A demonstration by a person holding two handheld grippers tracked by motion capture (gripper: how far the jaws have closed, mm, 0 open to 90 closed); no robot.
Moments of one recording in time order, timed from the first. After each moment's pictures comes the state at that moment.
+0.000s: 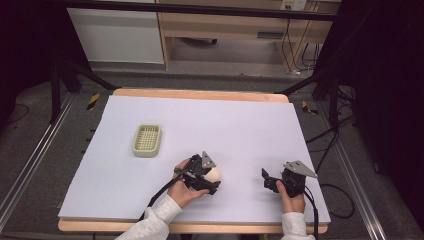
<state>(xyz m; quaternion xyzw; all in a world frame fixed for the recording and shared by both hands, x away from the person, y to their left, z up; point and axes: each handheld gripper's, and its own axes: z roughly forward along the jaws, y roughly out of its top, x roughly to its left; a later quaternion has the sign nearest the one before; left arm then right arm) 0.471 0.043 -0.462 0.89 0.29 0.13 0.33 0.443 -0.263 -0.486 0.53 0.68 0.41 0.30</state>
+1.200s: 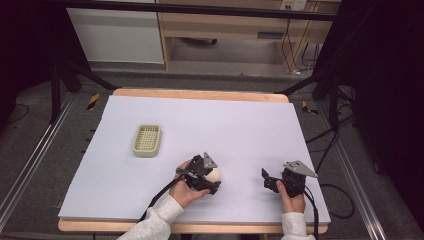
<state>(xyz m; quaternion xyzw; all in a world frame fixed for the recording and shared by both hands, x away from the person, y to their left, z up) 0.471 0.039 -0.466 0.89 0.29 0.13 0.32 0.443 -0.263 -0.486 0.53 0.68 0.41 0.30</state>
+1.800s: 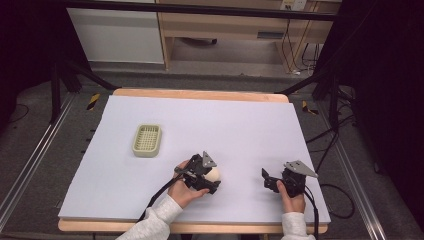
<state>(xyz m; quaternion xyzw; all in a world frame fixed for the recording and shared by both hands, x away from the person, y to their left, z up) 0.470 0.043 -0.457 0.89 0.29 0.13 0.33 0.443 -0.264 -0.486 0.53 0.68 0.41 0.30</state>
